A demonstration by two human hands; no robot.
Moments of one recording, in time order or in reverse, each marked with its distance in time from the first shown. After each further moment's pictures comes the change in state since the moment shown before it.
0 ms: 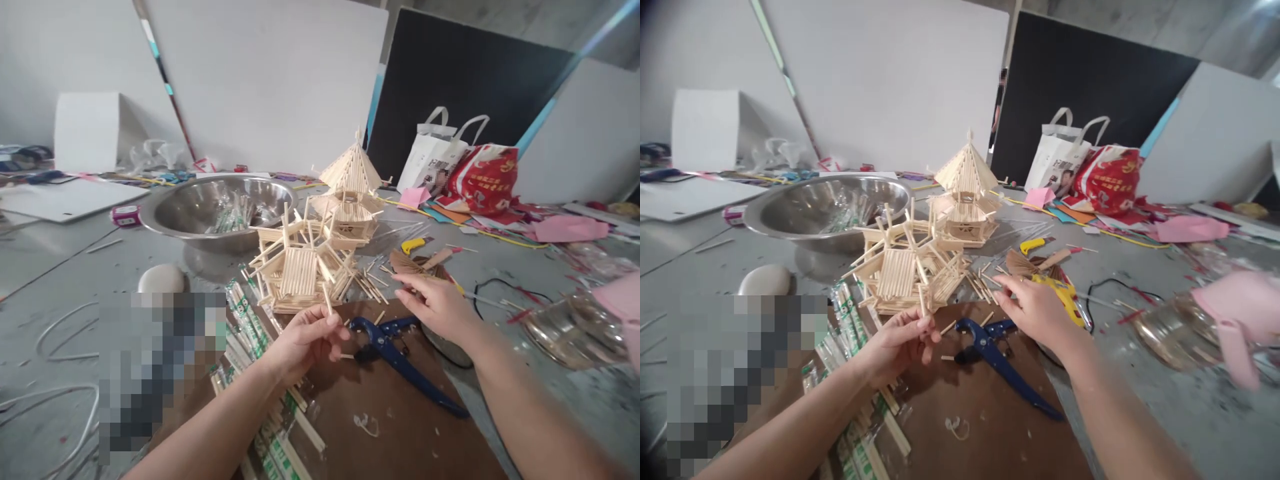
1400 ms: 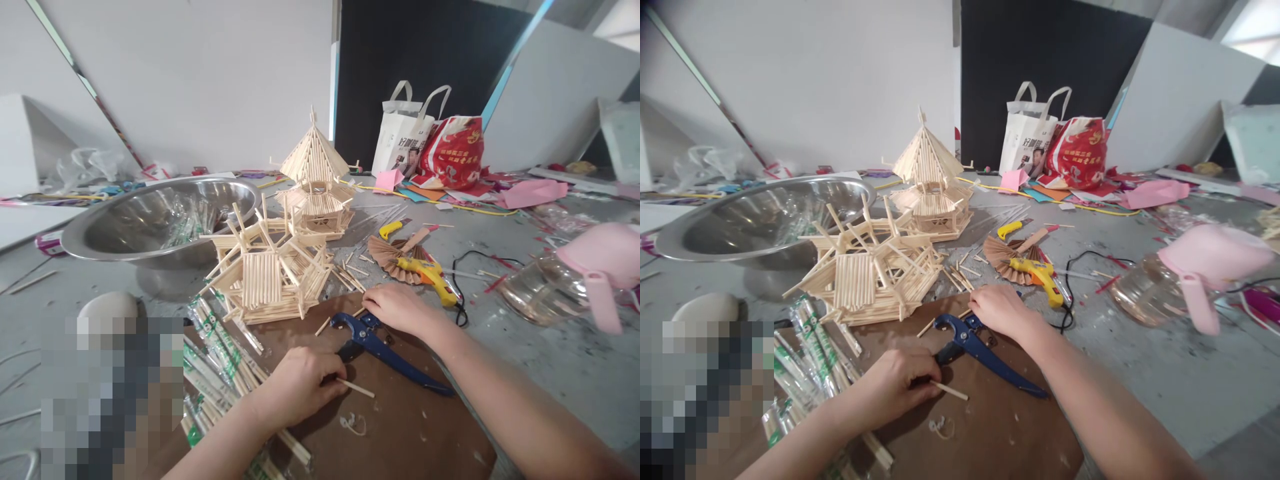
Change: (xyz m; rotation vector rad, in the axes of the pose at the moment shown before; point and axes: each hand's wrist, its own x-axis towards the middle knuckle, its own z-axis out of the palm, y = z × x) left_hand -0.001 -0.017 0.010 1.595 -0.366 0.197; right_hand 0.005 0.002 0.038 -0.238 -0.400 0.030
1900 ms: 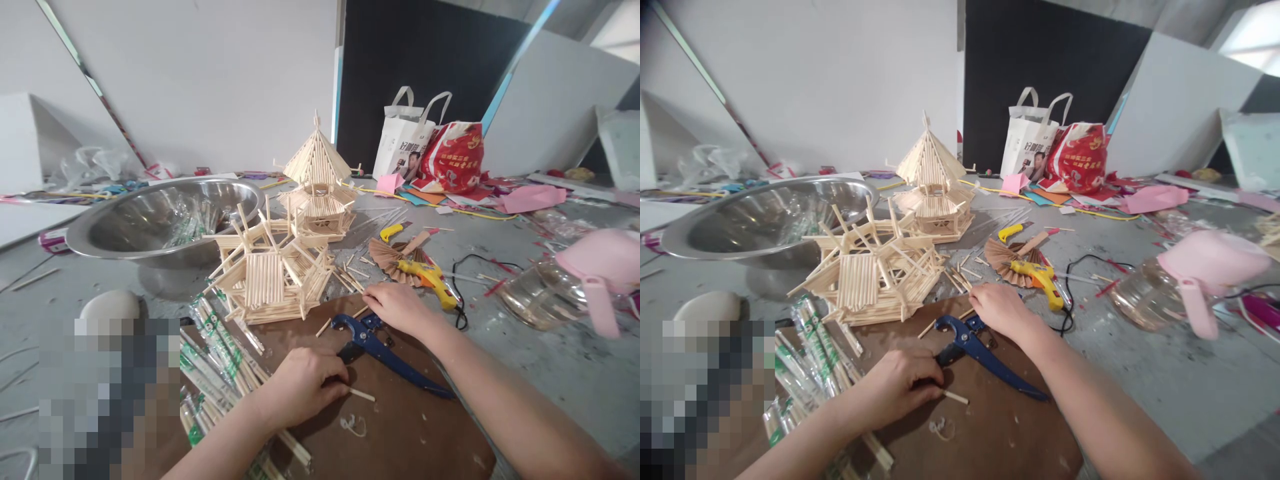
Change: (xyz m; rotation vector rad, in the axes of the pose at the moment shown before) left_hand 0.000 0.004 -0.004 0.007 -0.022 0.013; right_hand 0.000 0.000 0.001 -0.001 0.095 0.036
